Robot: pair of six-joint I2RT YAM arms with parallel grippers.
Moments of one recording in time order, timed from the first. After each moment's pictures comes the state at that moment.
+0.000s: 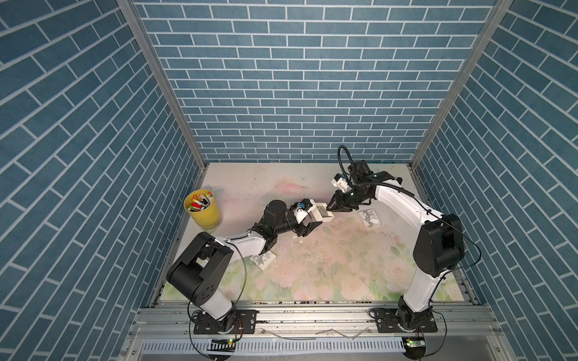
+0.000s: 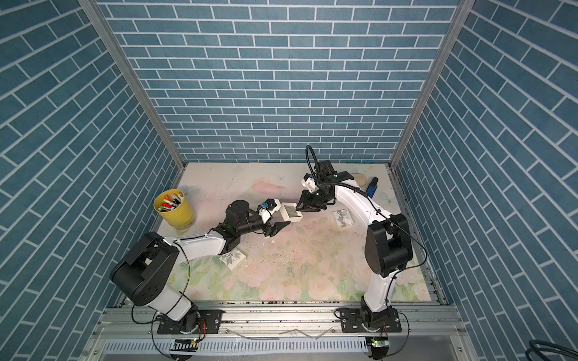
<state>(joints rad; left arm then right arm) -0.59 1.60 0.72 0.61 0.51 0.22 0.45 1.82 1.56 -0.92 -0.60 0.27</state>
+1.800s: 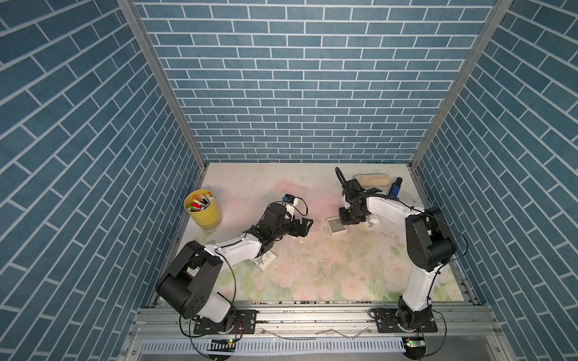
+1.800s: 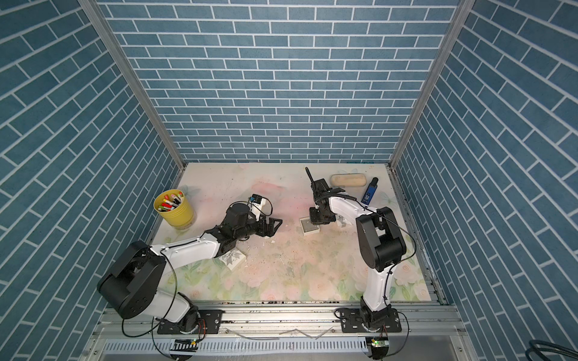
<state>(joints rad) -0.60 1.51 0.70 0.28 0.20 -0.40 0.47 1.88 1.32 -0.74 -0.06 0.28</state>
